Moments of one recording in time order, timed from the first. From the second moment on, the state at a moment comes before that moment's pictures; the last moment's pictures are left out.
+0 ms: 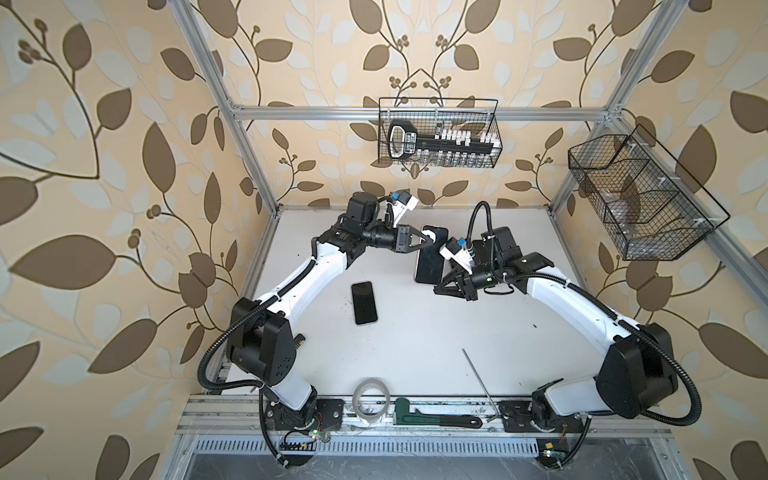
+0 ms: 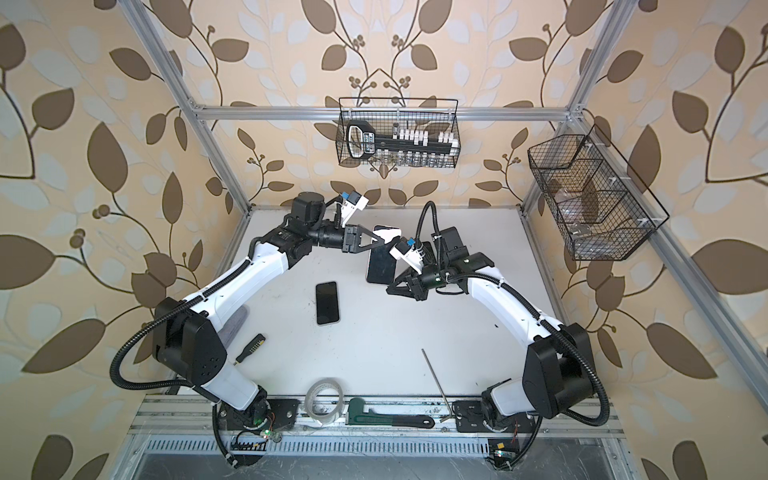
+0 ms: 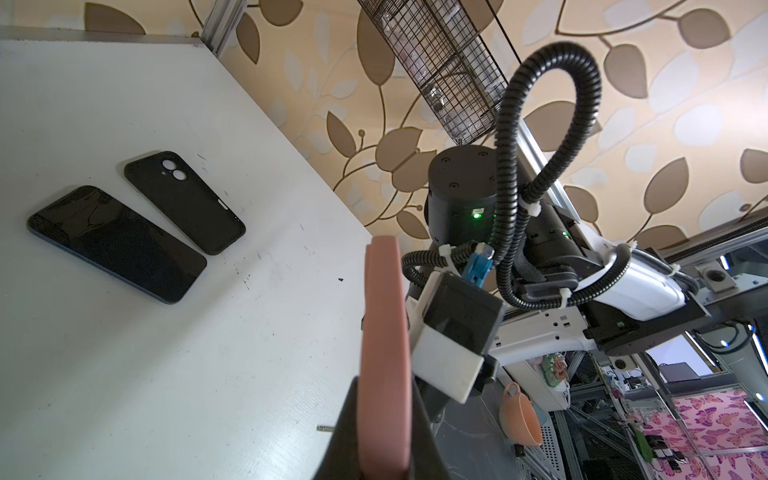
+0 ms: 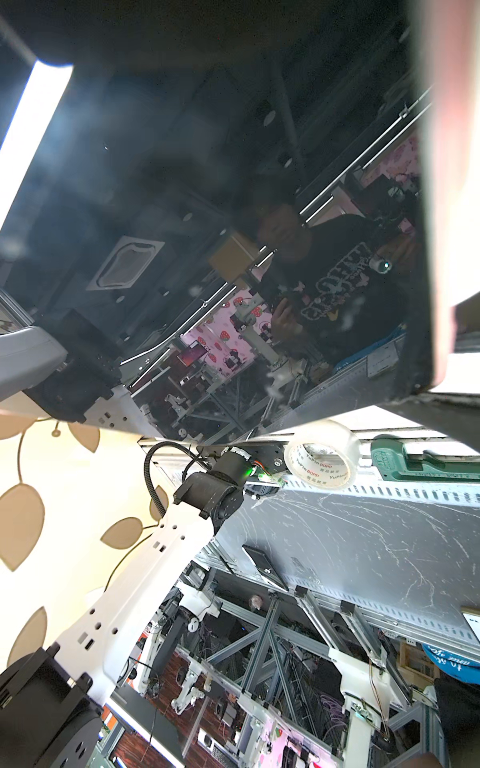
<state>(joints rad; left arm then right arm) -0.42 1.61 1.42 -0.21 1.04 -0.46 0.37 1.44 1.13 -0.60 -0.99 -0.28</state>
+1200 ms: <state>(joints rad) -0.41 1.61 1.36 -0.10 1.07 -0.56 0.36 1.47 1.13 -0.56 -1.08 -0.25</state>
